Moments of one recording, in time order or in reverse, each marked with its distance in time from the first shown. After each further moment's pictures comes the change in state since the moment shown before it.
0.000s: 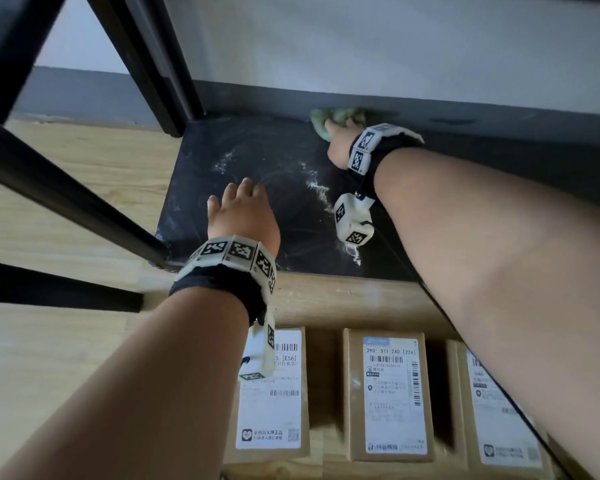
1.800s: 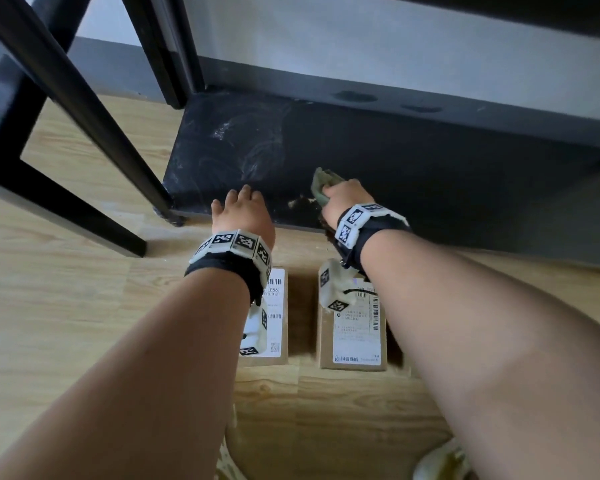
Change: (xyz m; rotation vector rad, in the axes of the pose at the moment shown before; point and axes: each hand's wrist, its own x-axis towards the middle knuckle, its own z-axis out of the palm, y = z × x) left_hand -0.078 0.005 0.010 -0.059 -0.110 -0.047; right_hand -0.151 0.028 0.068 0.008 -0.004 0.108
